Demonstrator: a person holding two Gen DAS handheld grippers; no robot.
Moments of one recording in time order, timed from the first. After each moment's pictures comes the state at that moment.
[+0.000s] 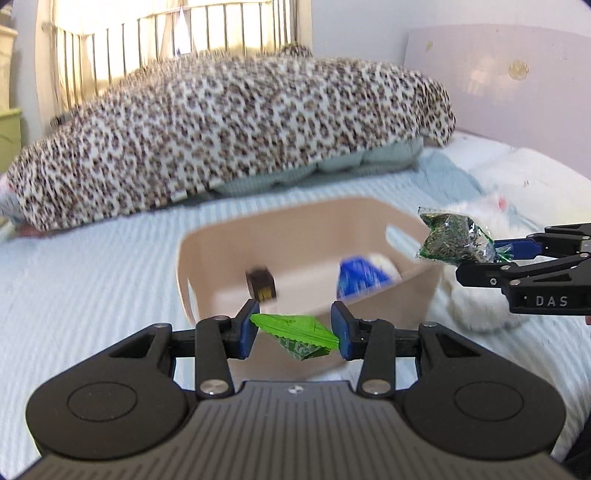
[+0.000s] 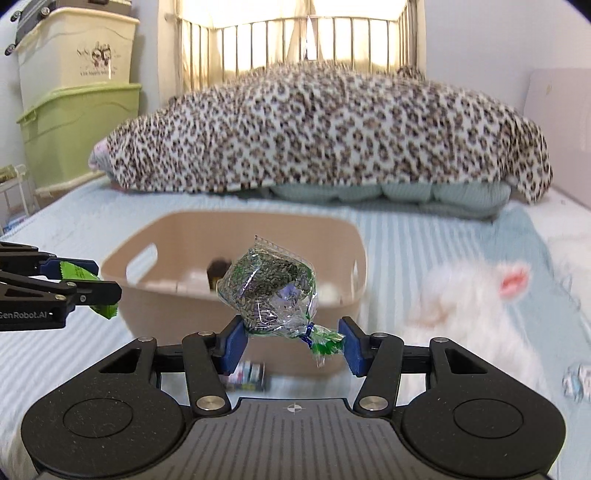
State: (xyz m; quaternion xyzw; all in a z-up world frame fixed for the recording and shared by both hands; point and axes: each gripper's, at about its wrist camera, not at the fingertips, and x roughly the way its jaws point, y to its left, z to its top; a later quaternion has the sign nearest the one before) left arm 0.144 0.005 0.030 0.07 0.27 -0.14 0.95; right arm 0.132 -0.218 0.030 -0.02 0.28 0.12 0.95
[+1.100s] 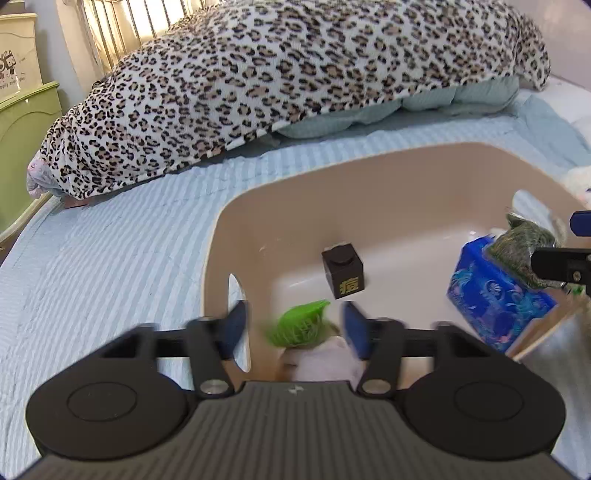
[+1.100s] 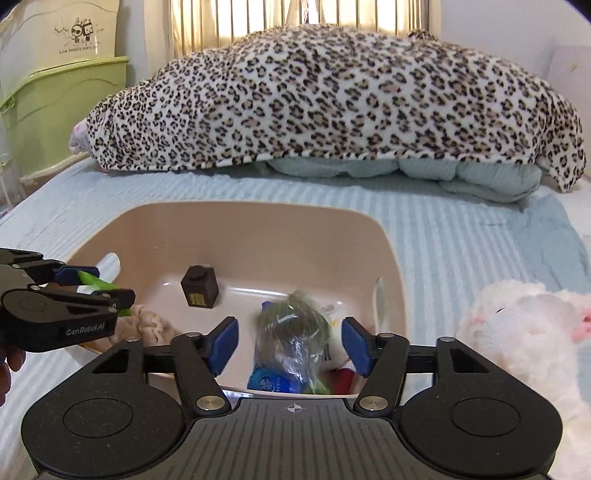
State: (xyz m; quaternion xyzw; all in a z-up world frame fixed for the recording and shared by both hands) left arm 0.255 0.007 -0.025 0.12 0.35 -0.01 0.93; right arm 0.234 -0.194 0.000 -0.02 0.33 0.13 0.93
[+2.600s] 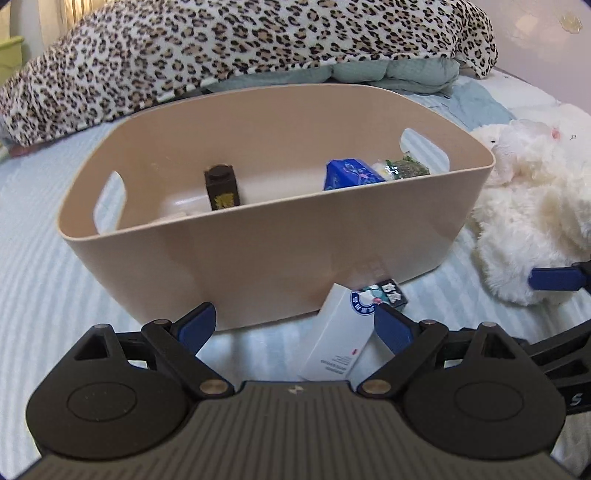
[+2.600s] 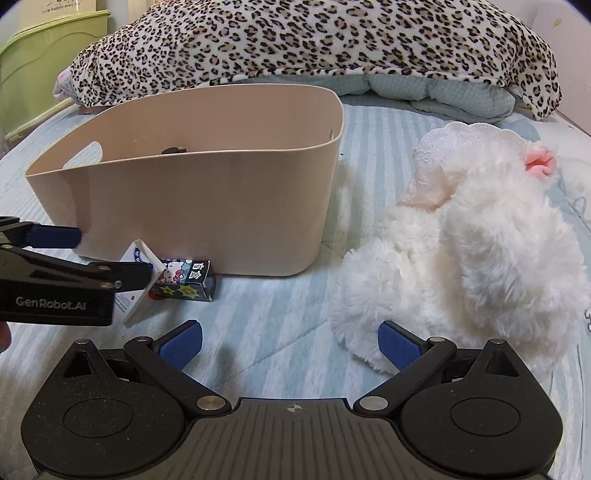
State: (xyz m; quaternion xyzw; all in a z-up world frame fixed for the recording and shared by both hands) left arm 0.192 -0.050 -0.070 0.05 0.40 -0.09 0.91; right arm 0.166 -0.234 -0.063 -0.03 0.42 0.10 0.90
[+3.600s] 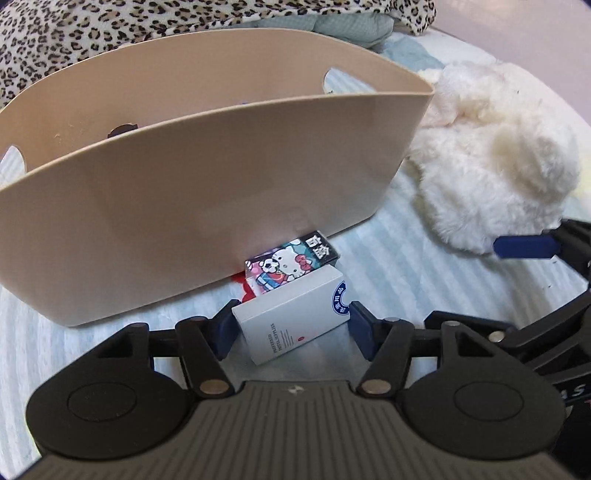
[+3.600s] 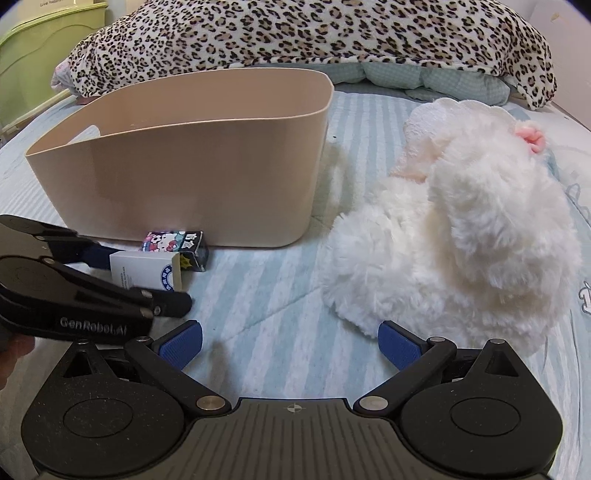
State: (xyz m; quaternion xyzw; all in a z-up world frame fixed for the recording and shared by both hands) left arm 0.202 -0.067 -0.100 0.05 0.45 -0.20 0.87; right arm 0.151 -0.243 -0.062 -0.03 0.43 0.09 0.90
